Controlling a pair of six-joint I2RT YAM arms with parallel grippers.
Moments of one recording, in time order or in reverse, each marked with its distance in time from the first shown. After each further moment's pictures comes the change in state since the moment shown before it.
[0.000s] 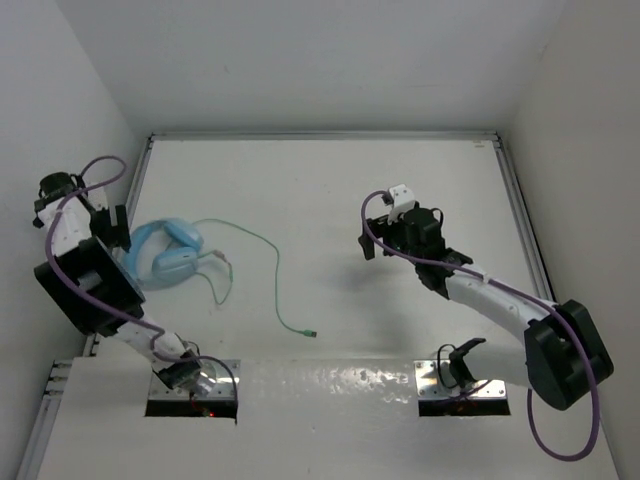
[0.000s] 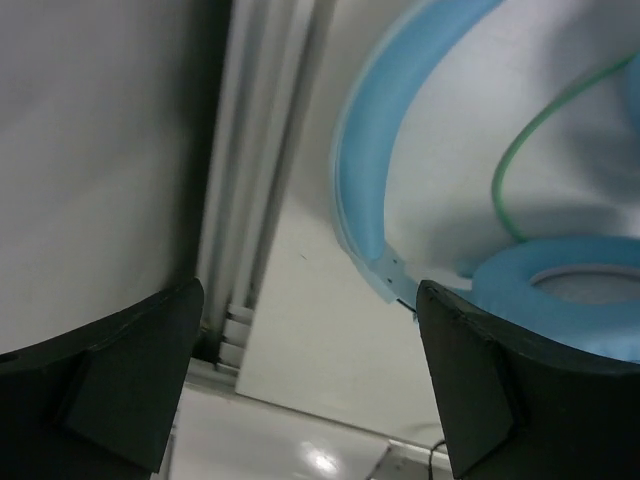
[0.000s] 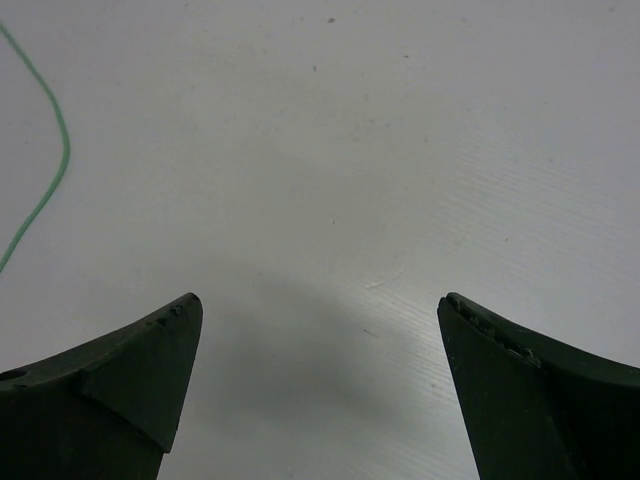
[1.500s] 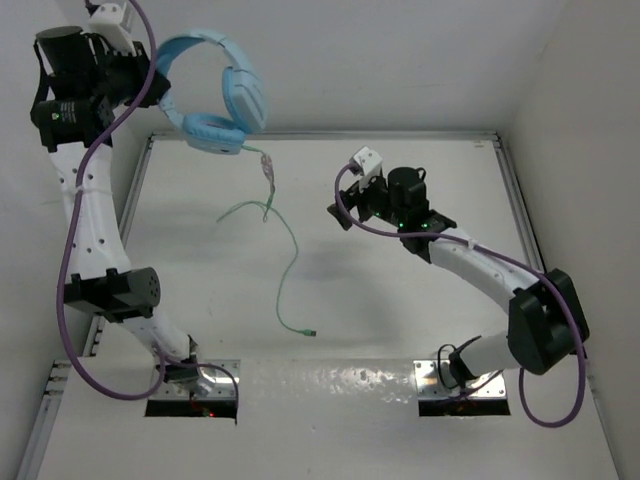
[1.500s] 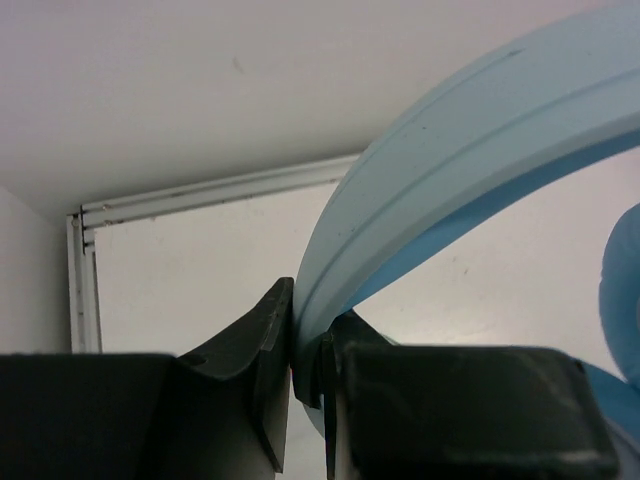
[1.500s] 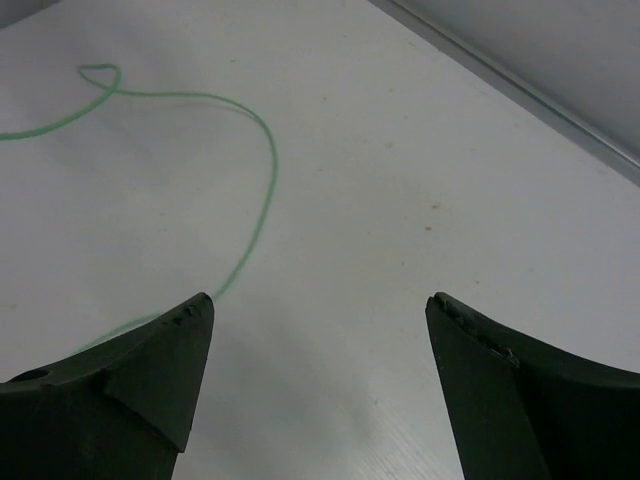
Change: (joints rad) left arm -0.466 0.089 0.962 -0.073 0.447 -0.333; right arm 0.029 0.169 0.357 -0.026 -0.258 -0.226
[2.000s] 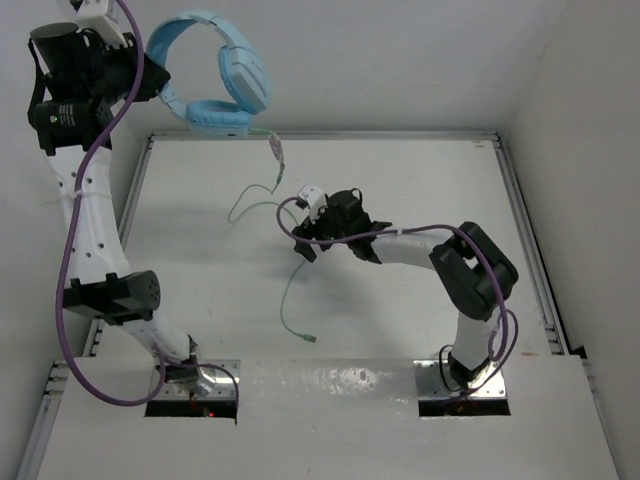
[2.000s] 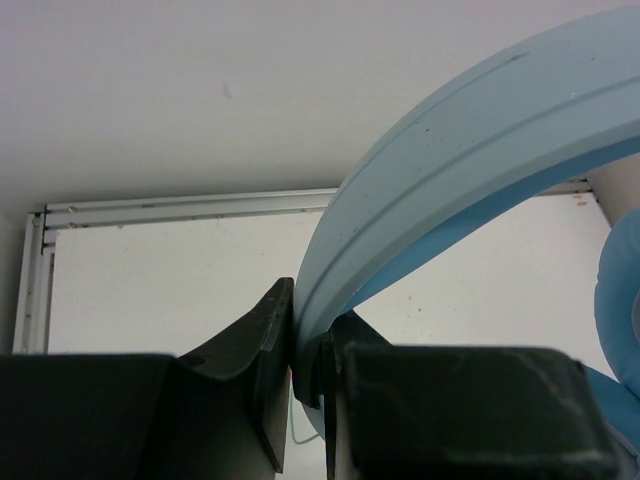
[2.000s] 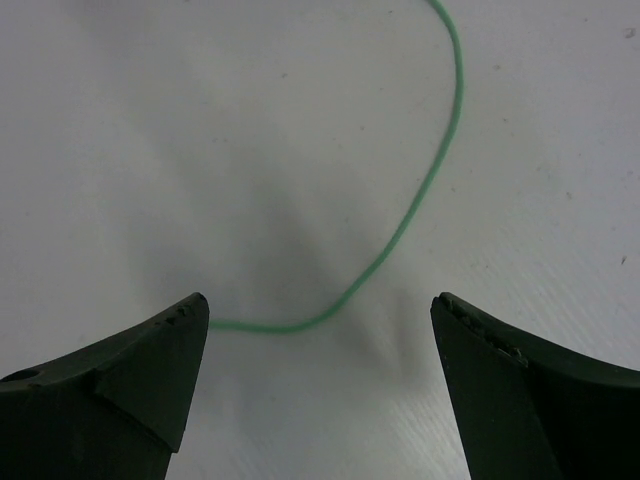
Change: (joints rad) left arm -0.003 -0.043 0.000 0.069 -0.021 -0.197; right arm 0.174 0.422 0.052 0.133 -0.034 0.017
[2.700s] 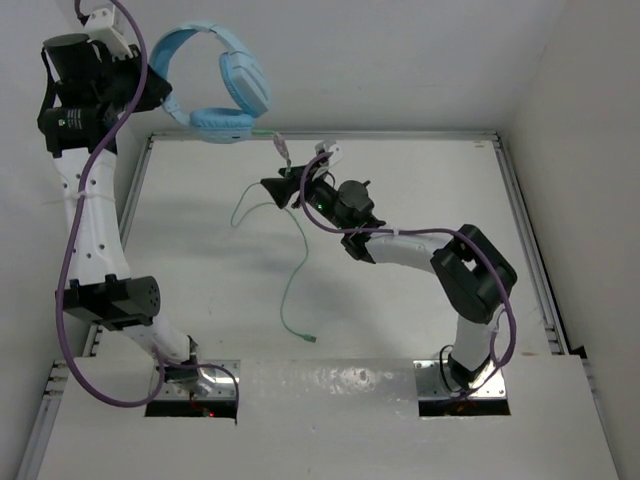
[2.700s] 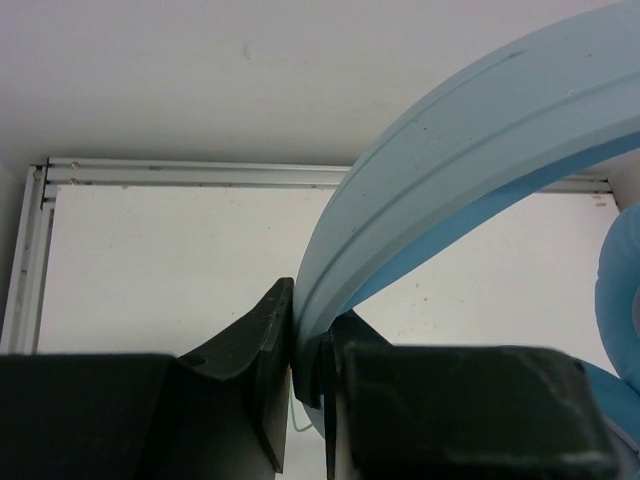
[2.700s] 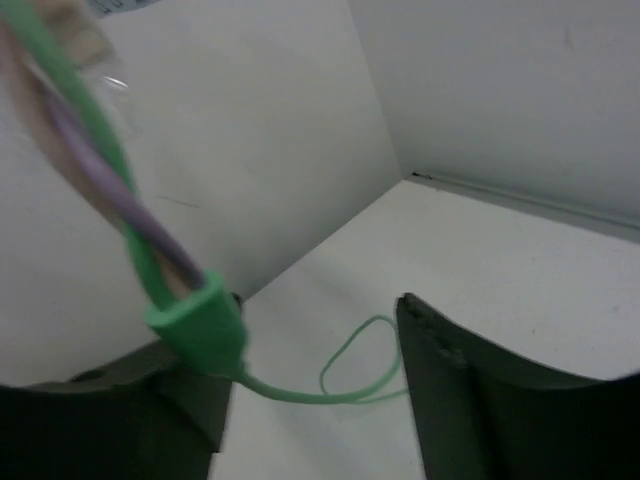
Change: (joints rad) left arm -0.012 -0.039 -0.116 0.017 -0.069 -0.033; right arm 0.058 0.023 0.098 0.684 0.165 0.479
